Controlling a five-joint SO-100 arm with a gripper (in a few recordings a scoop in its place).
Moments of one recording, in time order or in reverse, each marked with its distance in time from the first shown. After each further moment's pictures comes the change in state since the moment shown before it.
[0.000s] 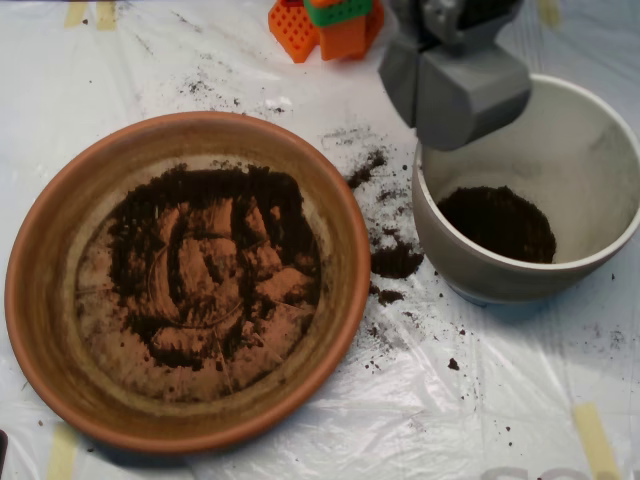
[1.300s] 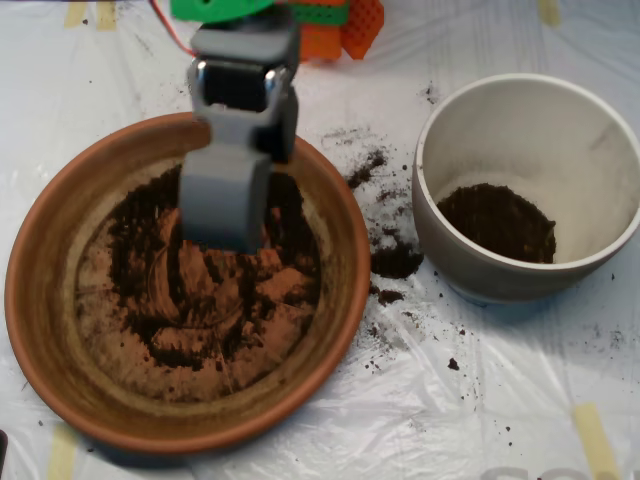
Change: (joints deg) arm 35.8 8.6 33.7 -18.2 10.5
